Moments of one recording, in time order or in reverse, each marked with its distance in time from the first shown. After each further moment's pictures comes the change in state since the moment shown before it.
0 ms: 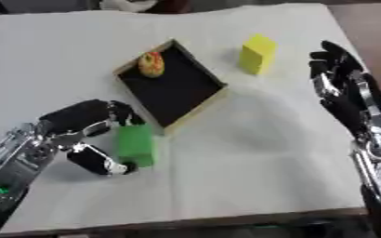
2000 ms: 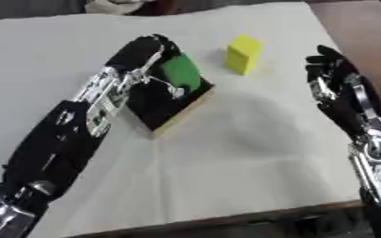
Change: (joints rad) left arm -0.459 -0.379 0.049 0.618 -0.228 0.115 0.303; right arm 0.007 0.000 0.013 0.007 -0.002 -0.002 0.012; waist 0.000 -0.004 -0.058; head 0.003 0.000
